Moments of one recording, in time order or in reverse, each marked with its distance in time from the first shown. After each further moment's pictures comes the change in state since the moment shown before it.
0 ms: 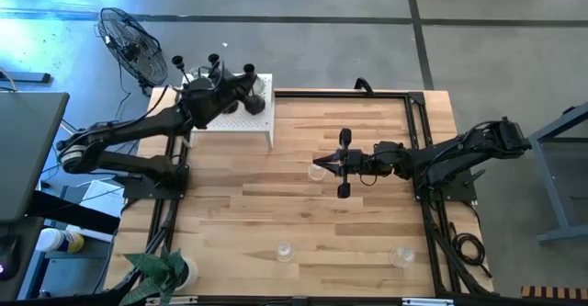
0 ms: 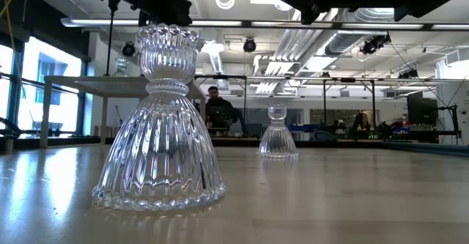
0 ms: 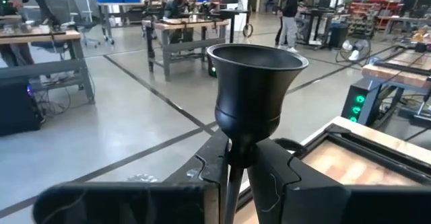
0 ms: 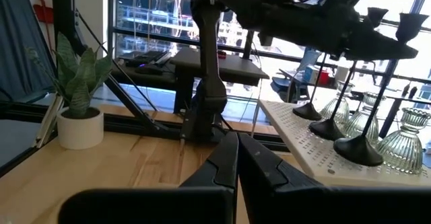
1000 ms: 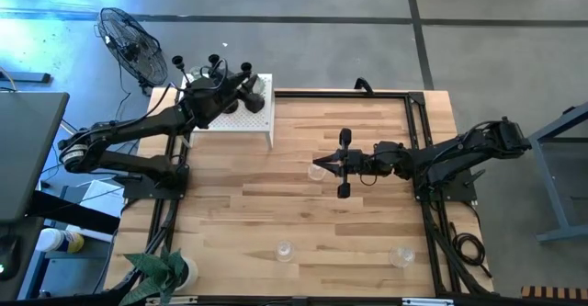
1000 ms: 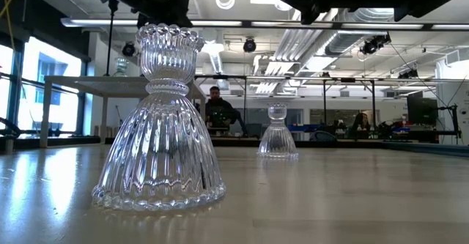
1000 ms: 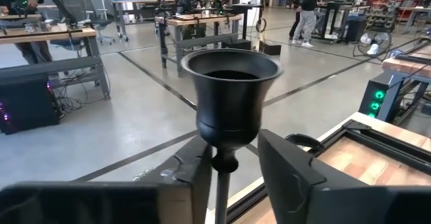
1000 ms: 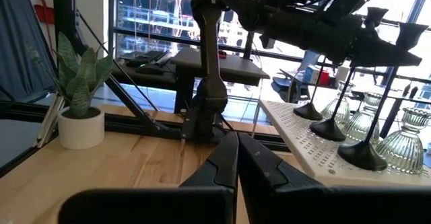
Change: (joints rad) left arm 0.009 0.017 0.000 -0.004 -0.043 0.009; right arm 0.000 0.000 0.000 0.000 -0.002 0.001
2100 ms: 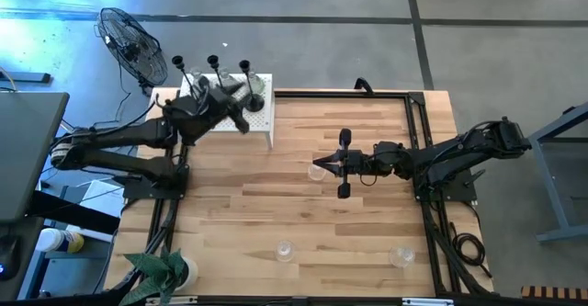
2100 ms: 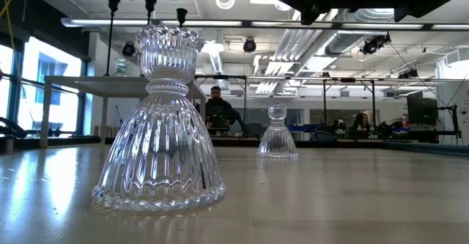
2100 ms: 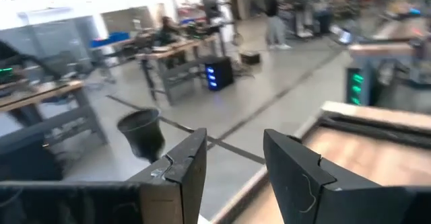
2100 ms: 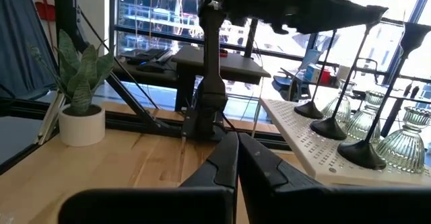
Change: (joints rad) left arm -0.274 -0.171 0.000 -0.098 -0.165 0.239; right arm 0.000 0.000 0.000 -0.007 -0.003 -0.004
